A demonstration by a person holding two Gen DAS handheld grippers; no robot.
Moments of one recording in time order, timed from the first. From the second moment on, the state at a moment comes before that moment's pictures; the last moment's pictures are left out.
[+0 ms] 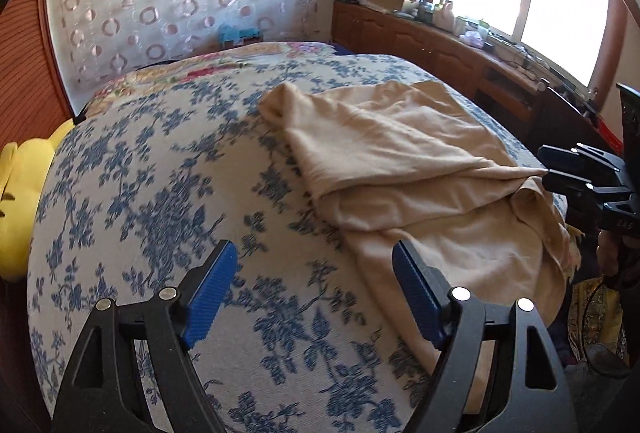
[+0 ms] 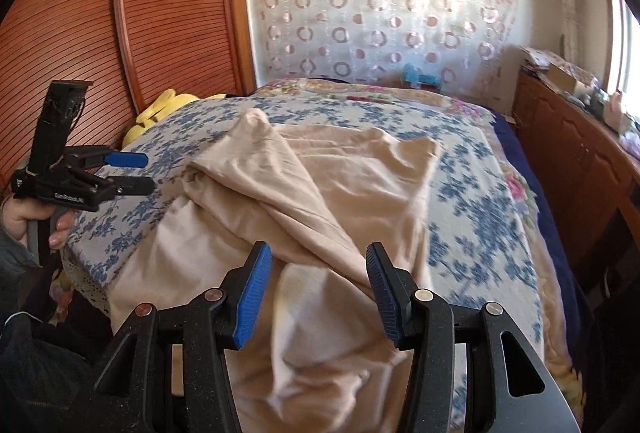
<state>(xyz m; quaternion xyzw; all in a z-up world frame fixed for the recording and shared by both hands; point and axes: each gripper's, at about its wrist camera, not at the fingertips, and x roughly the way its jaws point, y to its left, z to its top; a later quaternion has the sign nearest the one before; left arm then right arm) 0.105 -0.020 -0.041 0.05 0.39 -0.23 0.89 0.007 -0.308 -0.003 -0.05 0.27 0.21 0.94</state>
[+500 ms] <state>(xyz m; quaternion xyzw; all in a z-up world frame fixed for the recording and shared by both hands) 0.091 0.011 -0.043 0.04 0.37 -0.20 0.90 0.064 -0.252 0.009 -0.11 0.28 0.27 0.91</state>
